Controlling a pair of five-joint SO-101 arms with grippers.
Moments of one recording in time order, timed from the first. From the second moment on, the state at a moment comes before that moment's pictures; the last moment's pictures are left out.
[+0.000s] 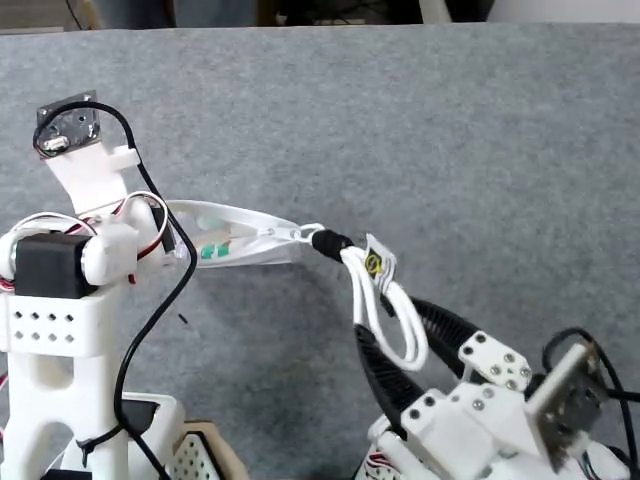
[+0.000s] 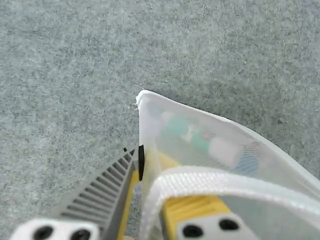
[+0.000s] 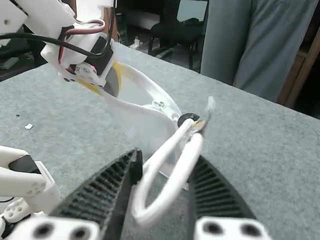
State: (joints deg) left arm -1.1 -40.9 10.7 96.7 20.2; right arm -41.0 -87.9 19.9 93.1 -1.4
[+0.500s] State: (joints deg) left arm -1.1 -40.9 10.7 96.7 20.2; right arm -41.0 -89.1 19.9 92.7 -1.2
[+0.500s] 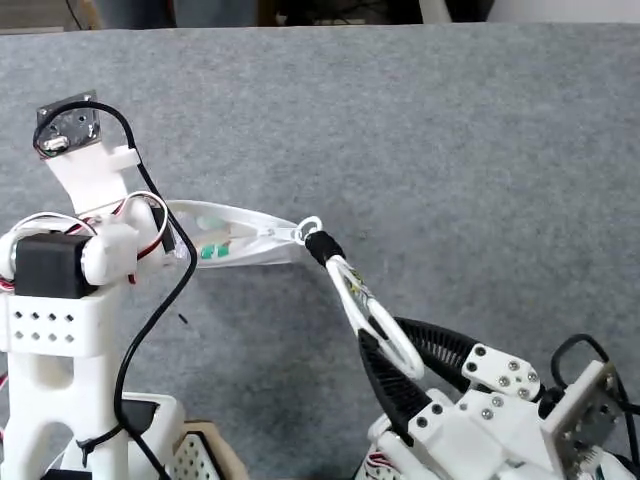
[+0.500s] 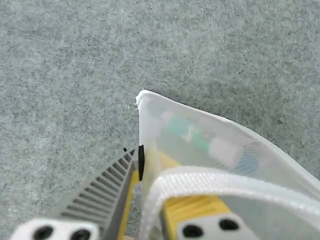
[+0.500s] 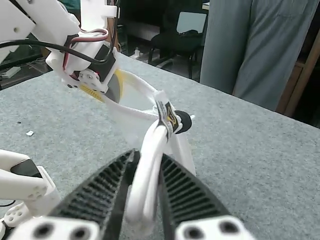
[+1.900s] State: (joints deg) left arm 4.5 -42.0 -6.5 99.6 12.8; right arm -37.0 -84.6 18.0 69.8 7.5
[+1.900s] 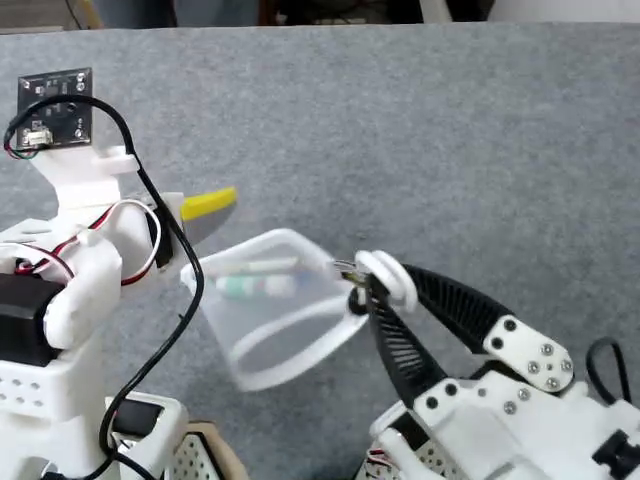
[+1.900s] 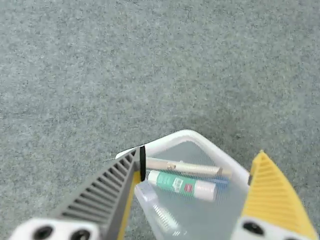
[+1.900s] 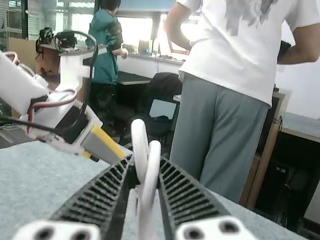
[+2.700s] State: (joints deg) left arm 4.5 -42.0 -6.5 99.6 12.8; right arm -33.9 -84.2 18.0 50.8 7.5
